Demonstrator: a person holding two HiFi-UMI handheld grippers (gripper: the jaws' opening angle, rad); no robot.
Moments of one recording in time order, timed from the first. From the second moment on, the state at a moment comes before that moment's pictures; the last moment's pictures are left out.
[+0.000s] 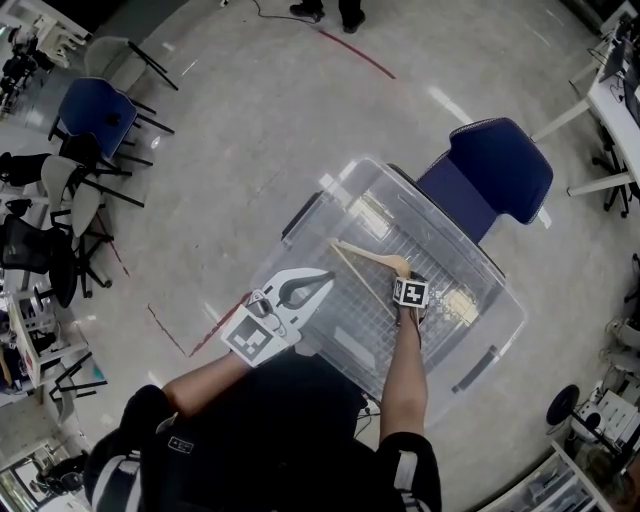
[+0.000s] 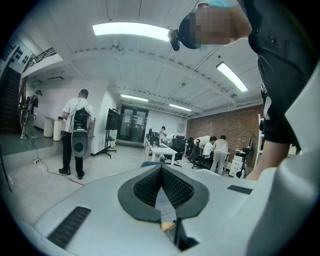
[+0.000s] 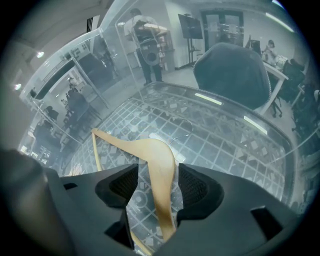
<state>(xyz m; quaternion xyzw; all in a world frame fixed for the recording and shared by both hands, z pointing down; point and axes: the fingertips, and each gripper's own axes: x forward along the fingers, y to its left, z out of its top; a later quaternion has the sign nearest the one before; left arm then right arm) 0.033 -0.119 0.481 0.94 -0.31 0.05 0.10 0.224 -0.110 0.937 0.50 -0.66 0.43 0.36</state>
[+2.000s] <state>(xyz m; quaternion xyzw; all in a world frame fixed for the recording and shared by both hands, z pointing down) 0.065 -0.044 0.434 0.98 -0.16 -0.03 0.08 0.181 0.047 0.521 0.75 -0.63 0.19 0.05</state>
